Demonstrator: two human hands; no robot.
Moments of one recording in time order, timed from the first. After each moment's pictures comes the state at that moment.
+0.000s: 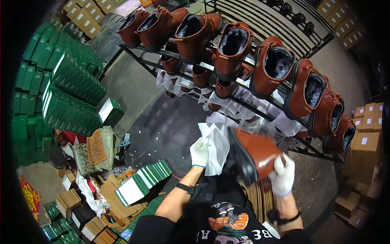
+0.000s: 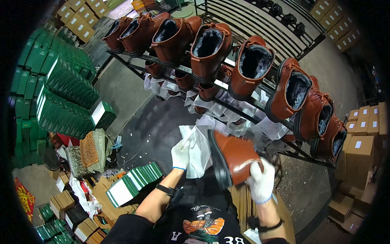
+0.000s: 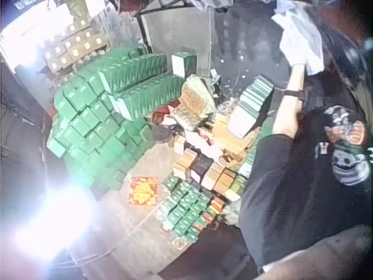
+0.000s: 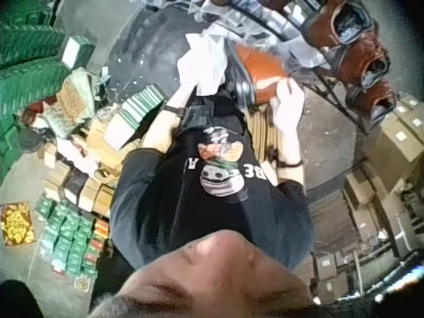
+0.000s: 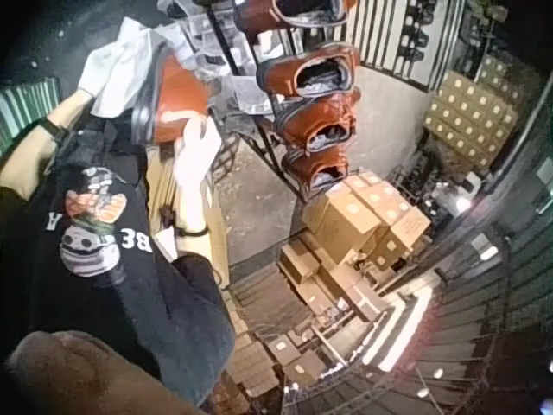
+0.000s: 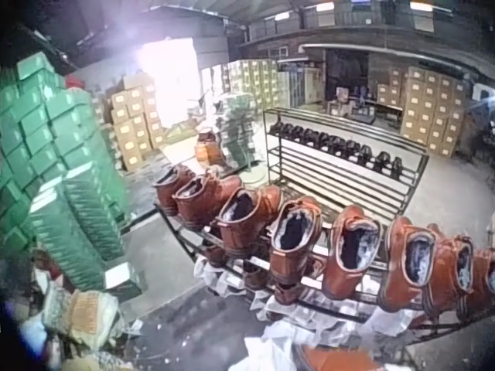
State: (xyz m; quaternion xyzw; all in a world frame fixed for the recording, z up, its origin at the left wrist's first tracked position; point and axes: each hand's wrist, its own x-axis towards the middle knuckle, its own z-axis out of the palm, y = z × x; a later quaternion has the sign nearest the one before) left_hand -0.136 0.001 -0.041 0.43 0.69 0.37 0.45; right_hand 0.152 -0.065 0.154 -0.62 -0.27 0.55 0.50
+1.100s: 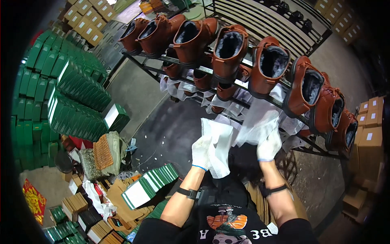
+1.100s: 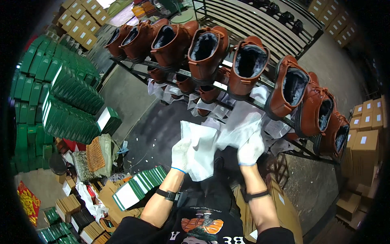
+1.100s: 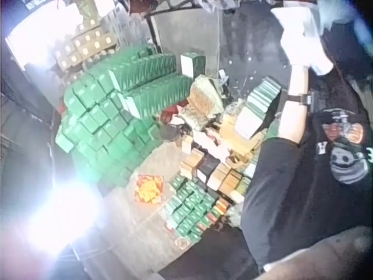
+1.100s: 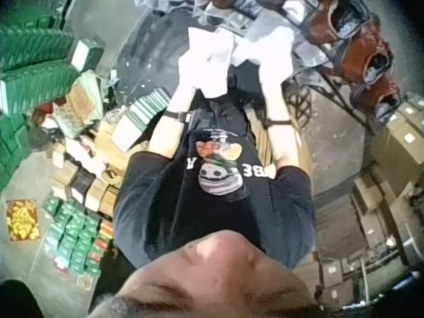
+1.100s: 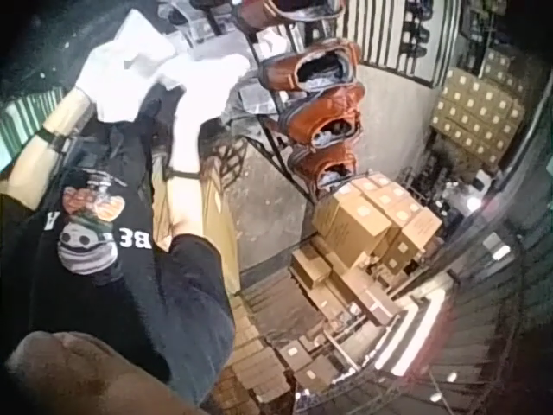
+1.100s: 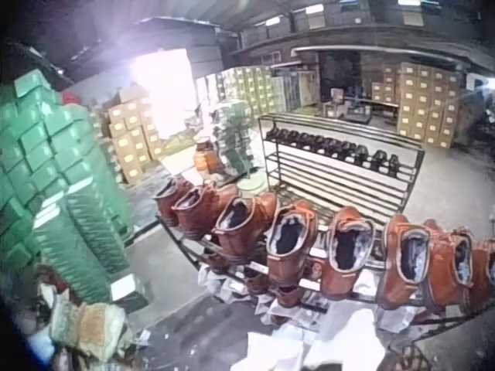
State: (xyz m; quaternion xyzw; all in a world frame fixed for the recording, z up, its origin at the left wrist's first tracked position) left_hand -0.126 0.021 0.004 0.18 0.56 0.50 0.64; right_hand 0.143 0.027 0.031 -0.74 -0.57 -0.01 0.36
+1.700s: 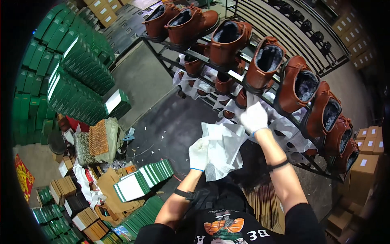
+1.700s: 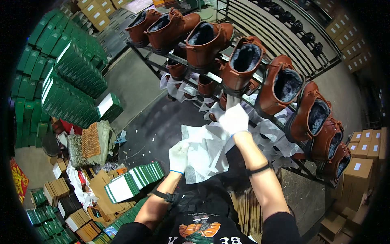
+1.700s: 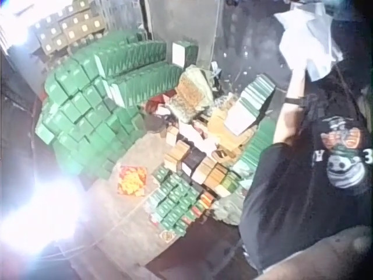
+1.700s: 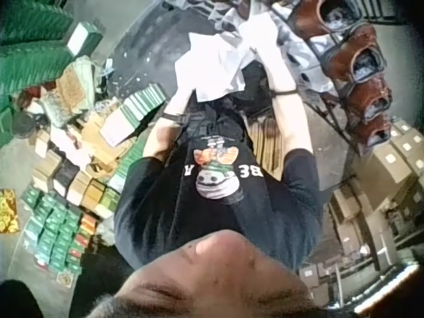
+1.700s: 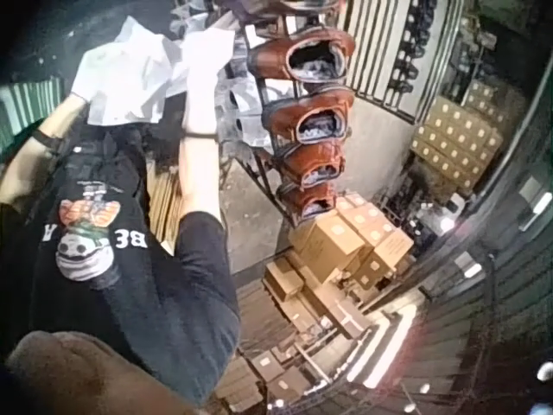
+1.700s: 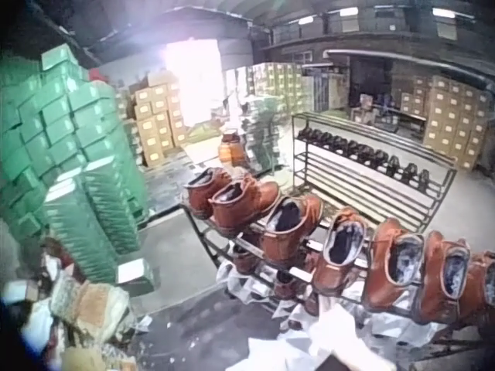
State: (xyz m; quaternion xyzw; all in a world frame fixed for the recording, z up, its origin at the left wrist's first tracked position) left_hand -0.190 0.023 -0.014 0.33 0.65 0.49 0.48; right_hand 0.029 0.194 0.045 -0.67 -0.72 0.15 0.11
